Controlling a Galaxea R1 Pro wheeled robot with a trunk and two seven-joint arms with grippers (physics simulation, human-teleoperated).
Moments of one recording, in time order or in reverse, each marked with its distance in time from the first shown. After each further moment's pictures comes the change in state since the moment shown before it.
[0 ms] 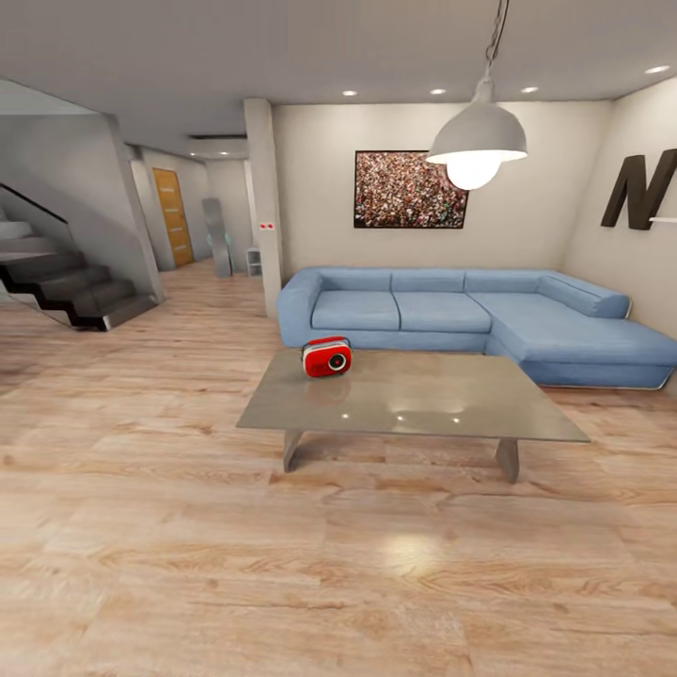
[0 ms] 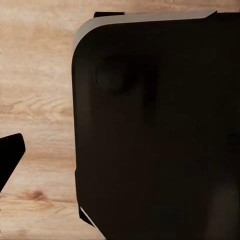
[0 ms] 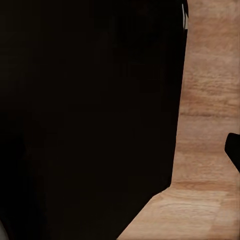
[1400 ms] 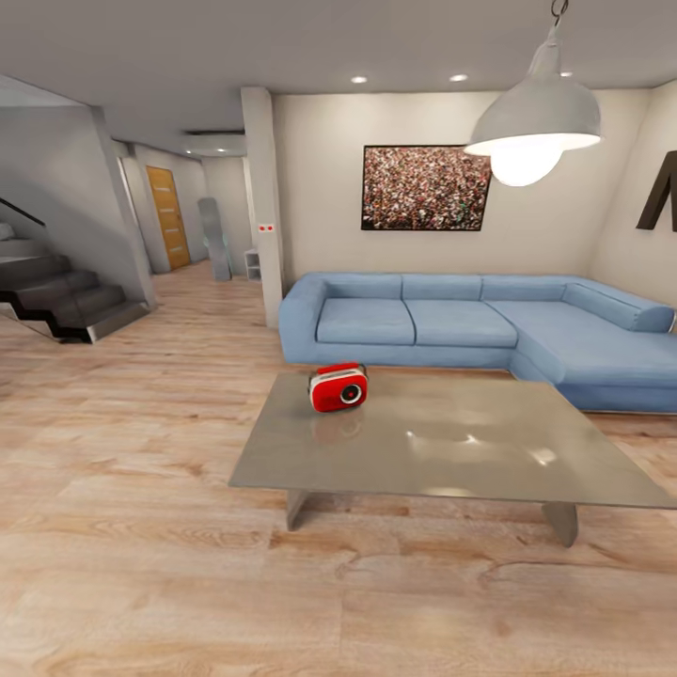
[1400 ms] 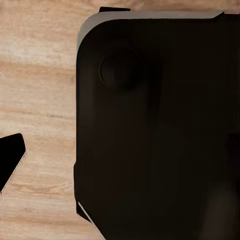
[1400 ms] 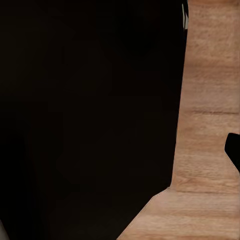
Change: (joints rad) left arm 0.000 0.005 -0.001 -0.001 0.049 0.012 0.001; right arm 0.000 0.000 0.000 0.000 0.000 0.000 0.000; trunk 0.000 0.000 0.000
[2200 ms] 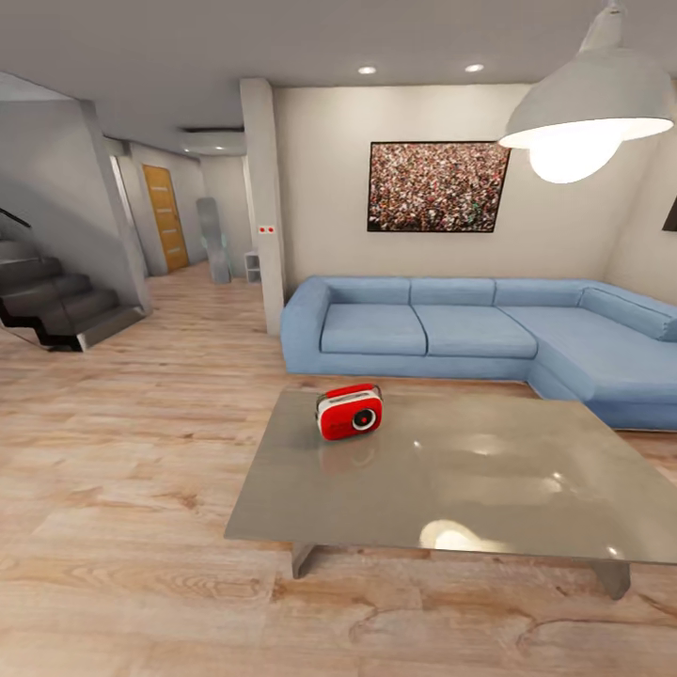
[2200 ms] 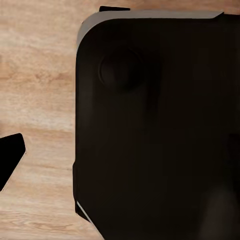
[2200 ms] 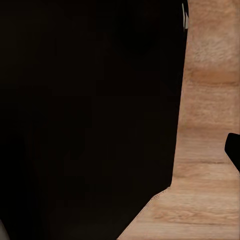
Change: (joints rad) left arm 0.000 0.000 0.000 0.001 0.007 0.000 -0.001; right arm 0.000 0.000 0.000 0.000 -0.002 0.001 0.001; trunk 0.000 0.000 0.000
